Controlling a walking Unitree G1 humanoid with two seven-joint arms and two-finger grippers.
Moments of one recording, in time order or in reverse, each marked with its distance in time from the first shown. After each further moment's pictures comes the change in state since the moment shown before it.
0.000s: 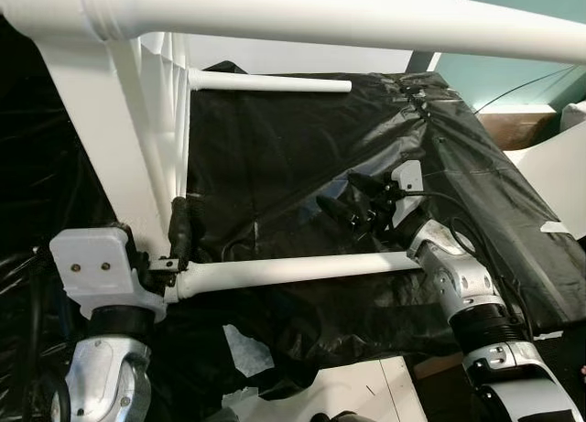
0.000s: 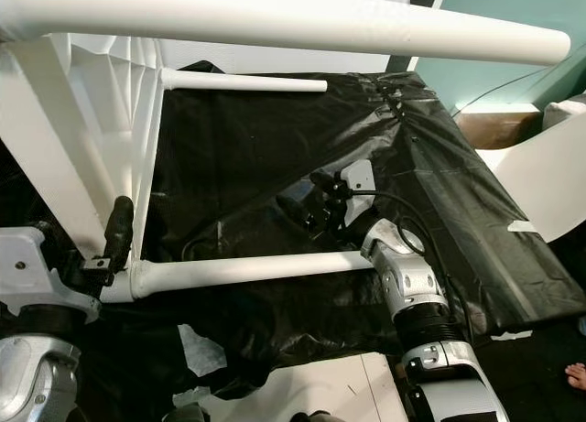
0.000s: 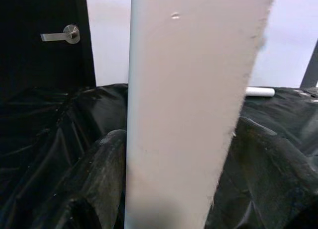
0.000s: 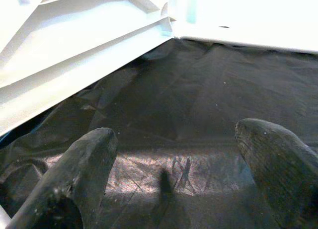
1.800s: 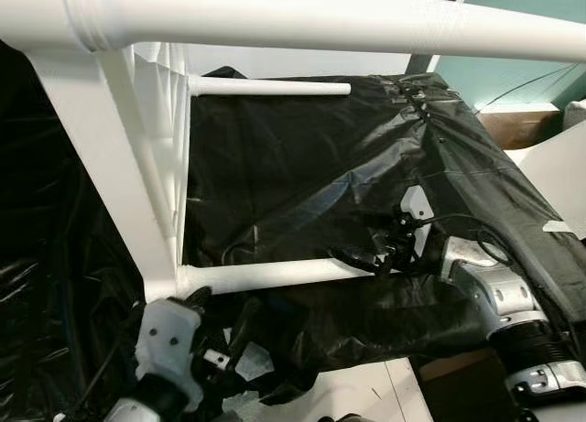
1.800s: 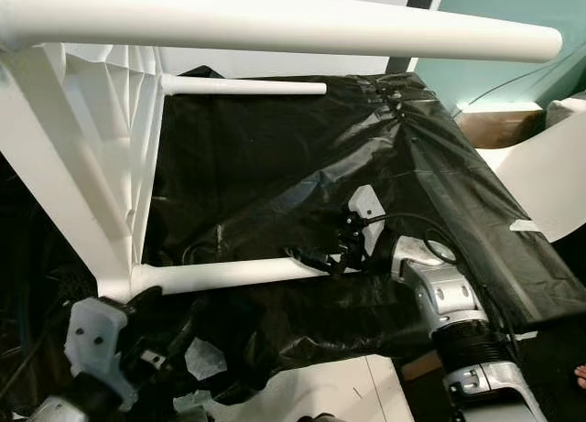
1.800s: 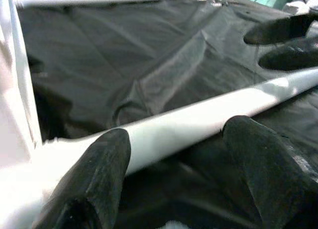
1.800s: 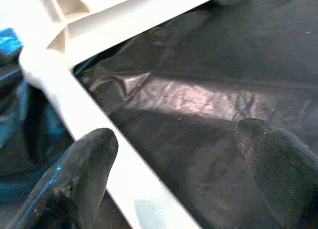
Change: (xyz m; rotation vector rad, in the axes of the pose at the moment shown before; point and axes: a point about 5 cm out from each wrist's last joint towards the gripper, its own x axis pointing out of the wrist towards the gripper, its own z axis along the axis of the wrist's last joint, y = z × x) left arm -0.036 -0.031 -0.052 -0.047 0.312 -0.462; right arm -0.039 0.010 -0.008 -0.018 0.229 0.353
